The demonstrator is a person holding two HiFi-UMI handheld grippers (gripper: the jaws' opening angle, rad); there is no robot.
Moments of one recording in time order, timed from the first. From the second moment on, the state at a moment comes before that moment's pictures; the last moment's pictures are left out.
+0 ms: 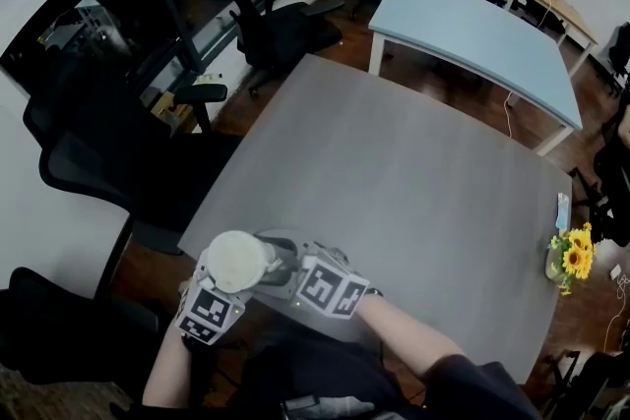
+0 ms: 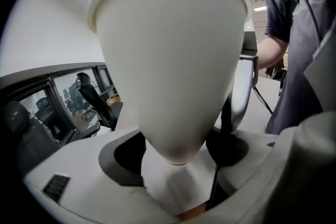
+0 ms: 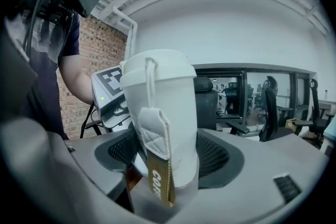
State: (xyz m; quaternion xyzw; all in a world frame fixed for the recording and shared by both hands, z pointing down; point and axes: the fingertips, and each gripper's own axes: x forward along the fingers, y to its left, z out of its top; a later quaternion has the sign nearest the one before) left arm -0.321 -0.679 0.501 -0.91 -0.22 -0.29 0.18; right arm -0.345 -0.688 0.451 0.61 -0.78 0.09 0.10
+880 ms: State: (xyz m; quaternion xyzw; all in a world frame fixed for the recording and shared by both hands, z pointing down) left arm -0.298 -0.815 0.561 -0.91 -0.21 -0.30 0.18; right arm -0.320 -0.823 0.510 0.61 -0.77 0.12 0.15
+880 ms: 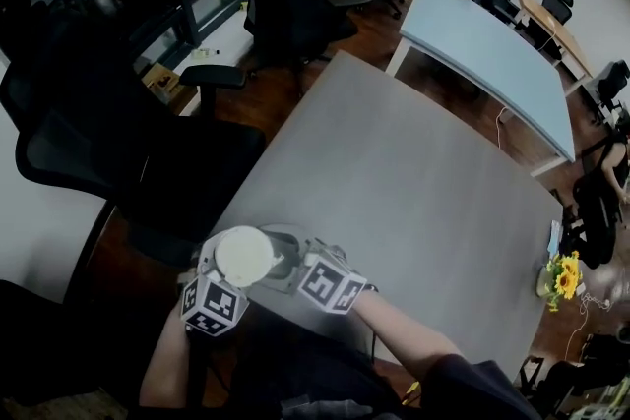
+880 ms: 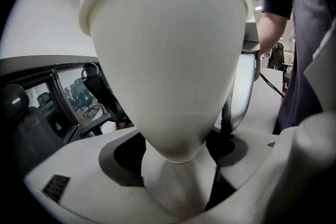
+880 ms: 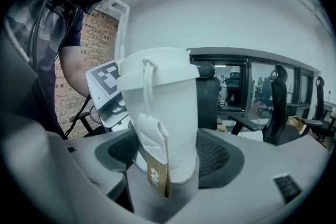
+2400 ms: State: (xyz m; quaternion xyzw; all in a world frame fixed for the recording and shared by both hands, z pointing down) left arm -0.252 -0.859 0.617 -0.92 -0.16 -0.33 0.11; right arm -0.261 -0.856 0.568 0.61 -0.76 0.17 0.13
